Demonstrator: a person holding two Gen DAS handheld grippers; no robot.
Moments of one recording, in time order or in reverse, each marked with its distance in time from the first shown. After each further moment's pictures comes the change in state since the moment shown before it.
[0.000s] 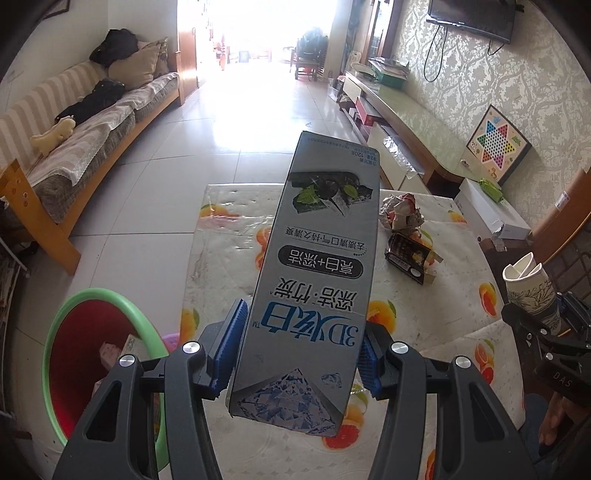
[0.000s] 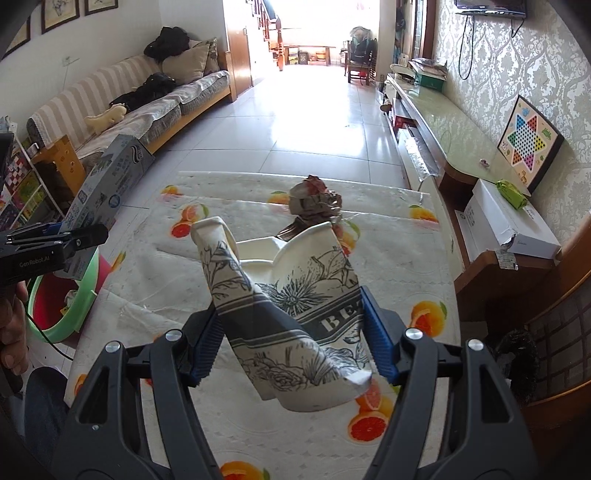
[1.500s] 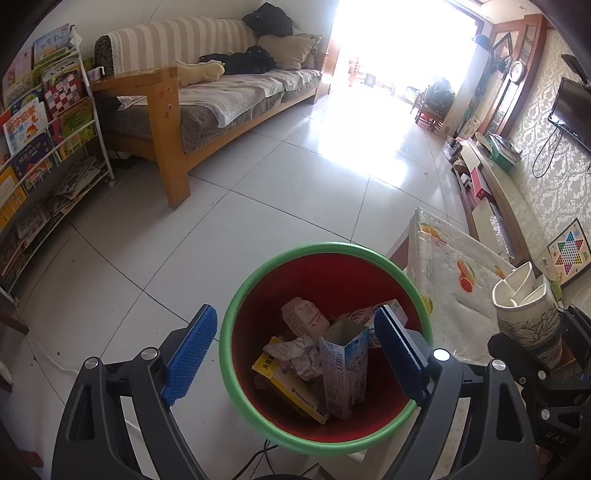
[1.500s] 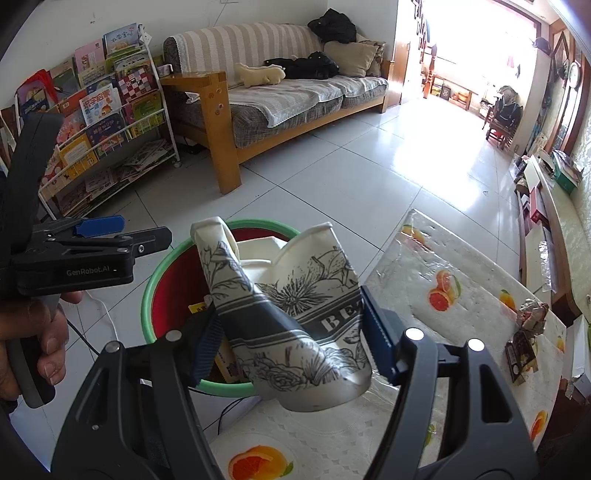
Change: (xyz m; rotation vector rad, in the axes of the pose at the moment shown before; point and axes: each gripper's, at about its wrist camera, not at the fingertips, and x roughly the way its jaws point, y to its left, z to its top) left arm -0.081 0.257 -0.088 -0.406 -0.080 0.222; right arm 0.016 0.318 0.022 -0.426 0.003 0.311
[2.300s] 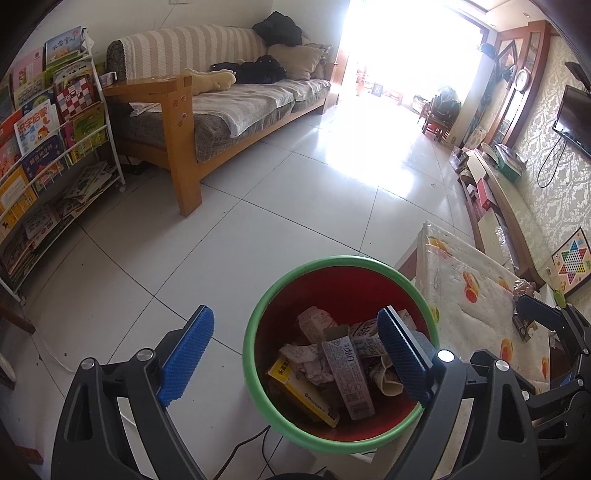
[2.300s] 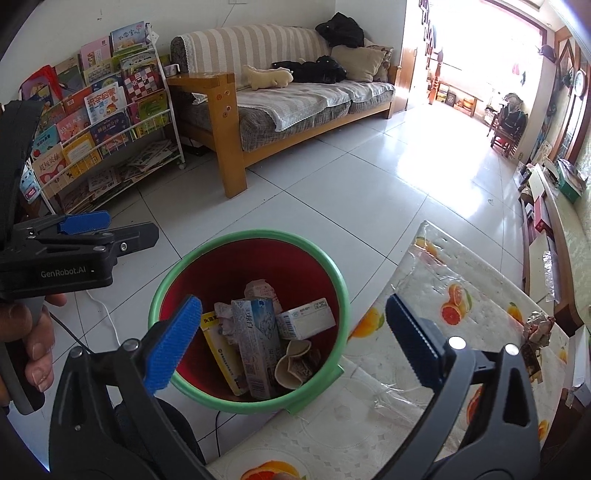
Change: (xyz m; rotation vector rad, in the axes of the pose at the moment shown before) left arm -0.011 0.004 0.007 0.000 -0.033 0.012; right arm 0.004 0.009 0.013 -0.008 -0.020 -0.008
